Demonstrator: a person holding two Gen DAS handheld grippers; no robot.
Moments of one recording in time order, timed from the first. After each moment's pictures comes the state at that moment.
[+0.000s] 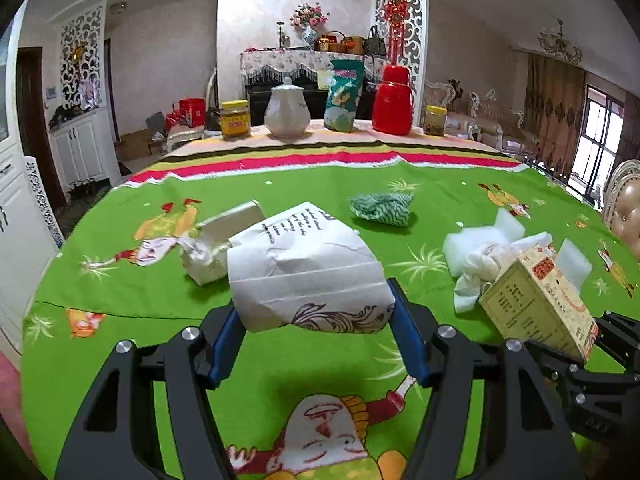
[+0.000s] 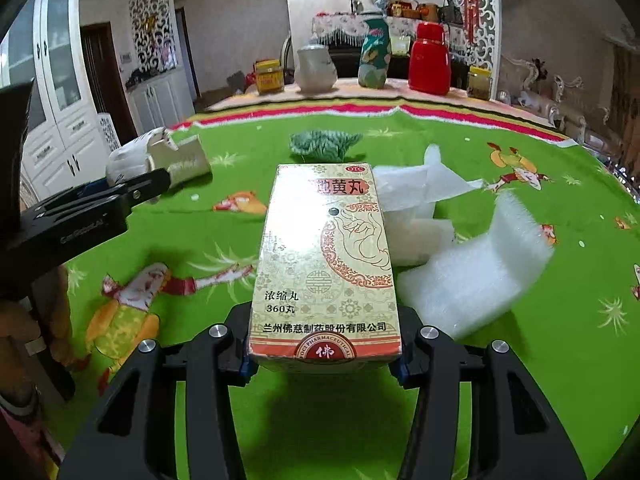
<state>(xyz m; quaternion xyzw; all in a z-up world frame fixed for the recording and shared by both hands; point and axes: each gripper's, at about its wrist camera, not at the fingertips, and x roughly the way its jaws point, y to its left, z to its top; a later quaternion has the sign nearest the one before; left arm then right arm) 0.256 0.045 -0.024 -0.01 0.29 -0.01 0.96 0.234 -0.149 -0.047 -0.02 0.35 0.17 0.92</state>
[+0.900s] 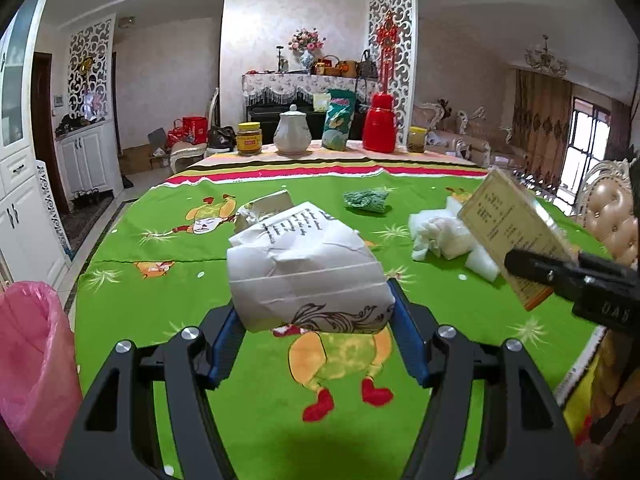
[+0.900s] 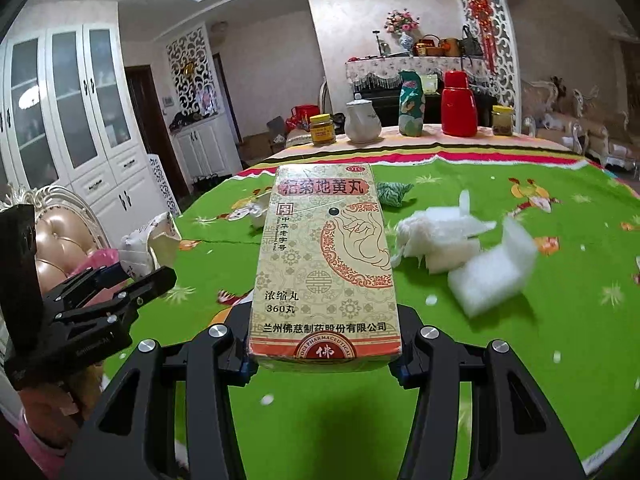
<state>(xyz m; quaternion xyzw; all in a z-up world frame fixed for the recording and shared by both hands) 0.093 0.065 -0.001 -0.02 0.25 -0.03 0.97 0.129 -0.142 0.006 0.04 0.28 0.23 0.93</state>
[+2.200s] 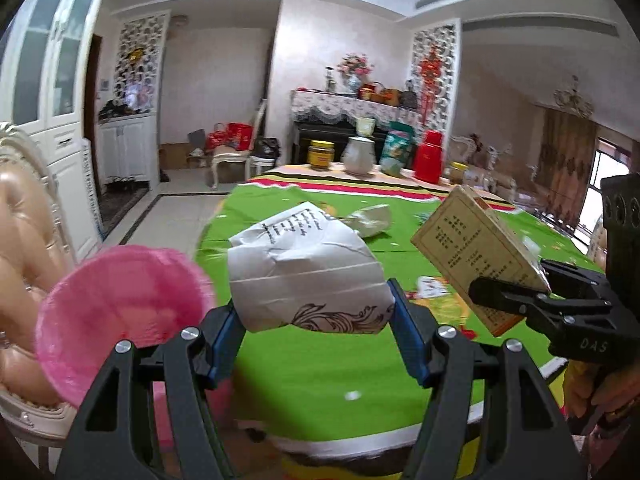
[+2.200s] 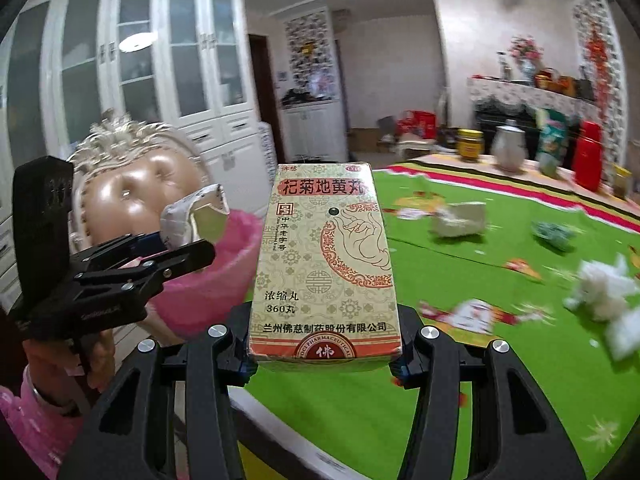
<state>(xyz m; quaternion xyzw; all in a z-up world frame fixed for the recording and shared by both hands) -0.054 0.209 0.021 -0.07 0.21 0.04 0.97 0.049 0.040 0.024 -0.05 0.24 0.43 0.87</state>
